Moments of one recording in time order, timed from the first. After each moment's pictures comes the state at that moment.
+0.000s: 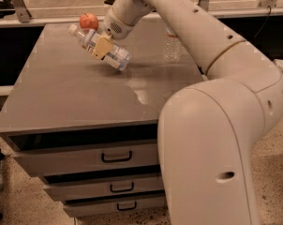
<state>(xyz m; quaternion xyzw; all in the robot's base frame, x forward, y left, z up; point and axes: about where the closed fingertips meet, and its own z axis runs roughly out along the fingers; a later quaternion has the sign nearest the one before) 0.732 0.120 0.885 -0.60 0.73 0.18 0.28</state>
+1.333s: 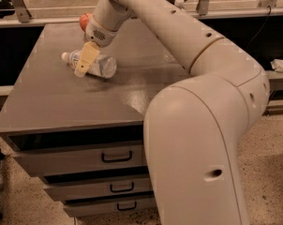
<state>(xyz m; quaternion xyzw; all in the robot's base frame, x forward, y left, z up) 0.705 0.167 0.870 -0.64 0.70 0.18 0.24</state>
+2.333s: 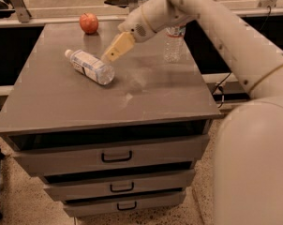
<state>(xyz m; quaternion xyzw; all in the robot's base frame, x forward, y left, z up) 0.699 0.087 0.915 -0.57 0.67 0.30 0.36</state>
